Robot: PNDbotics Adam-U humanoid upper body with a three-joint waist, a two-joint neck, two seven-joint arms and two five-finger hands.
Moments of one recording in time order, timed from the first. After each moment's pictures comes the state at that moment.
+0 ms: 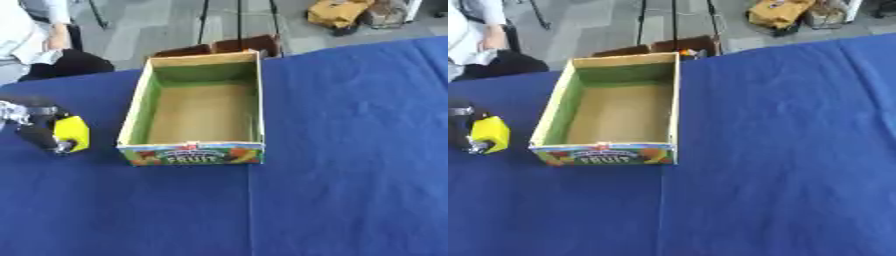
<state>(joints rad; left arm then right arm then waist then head) -0.98 0.77 -0.01 -0.94 -0.94 -0.16 -0.74 -0.41 -0.42 -0.29 -1.98 0.39 -0.42 -0.33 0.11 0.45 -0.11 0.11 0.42</state>
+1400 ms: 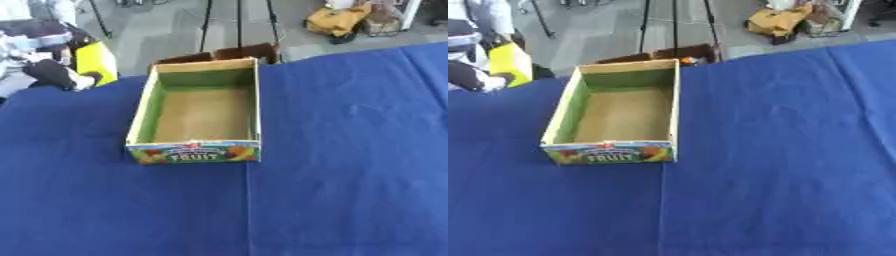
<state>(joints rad) -1.08 0.72 -0.05 -1.24 -0.82 -0.20 -0.73 -0.39 -0.38 -0.29 -1.98 0.38 -0.40 -0.34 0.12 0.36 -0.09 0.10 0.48</state>
